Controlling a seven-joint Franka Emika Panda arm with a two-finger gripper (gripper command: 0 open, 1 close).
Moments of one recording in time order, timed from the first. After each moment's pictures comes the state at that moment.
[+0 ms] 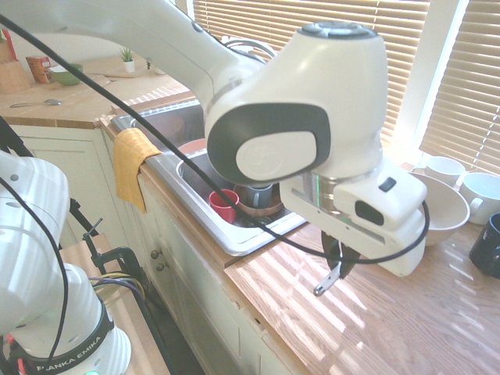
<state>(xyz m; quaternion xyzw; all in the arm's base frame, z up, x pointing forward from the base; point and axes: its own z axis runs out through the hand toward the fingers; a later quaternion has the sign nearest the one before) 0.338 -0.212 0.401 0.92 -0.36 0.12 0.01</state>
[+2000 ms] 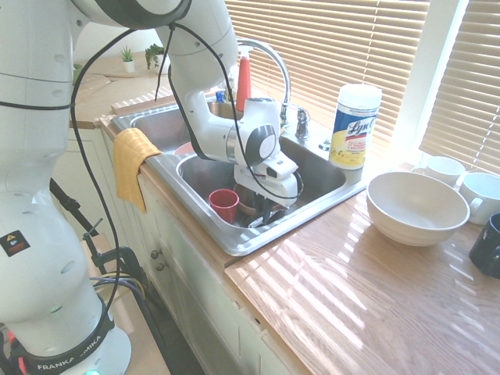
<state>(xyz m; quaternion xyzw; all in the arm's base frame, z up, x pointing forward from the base) 0.505 0.122 0.178 0.94 -0.33 0.02 0.04</state>
